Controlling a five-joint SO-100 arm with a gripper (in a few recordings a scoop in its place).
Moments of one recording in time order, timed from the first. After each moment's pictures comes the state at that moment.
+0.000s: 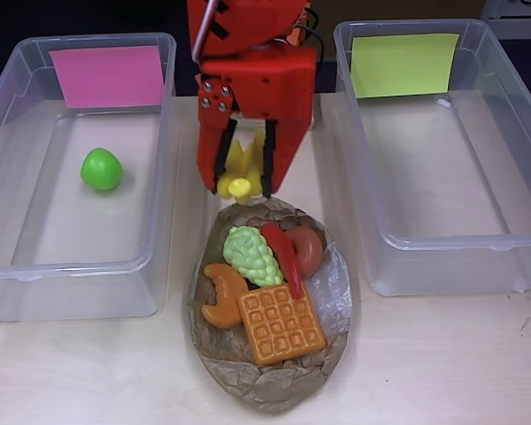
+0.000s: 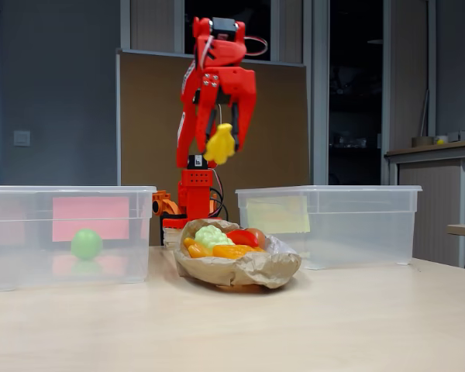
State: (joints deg) arm -2.4 80.2 52.6 102.7 91.7
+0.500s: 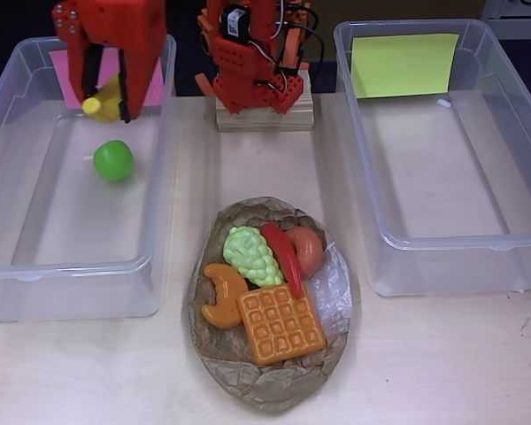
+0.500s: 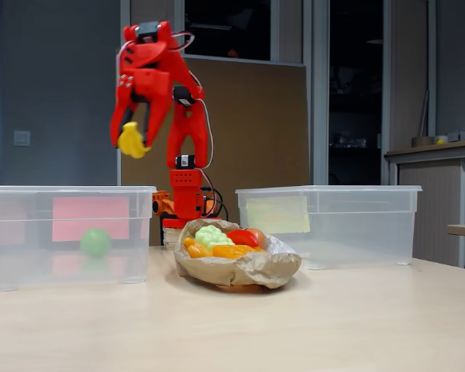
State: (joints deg) arm 34.0 98.3 78.2 100.2 70.0
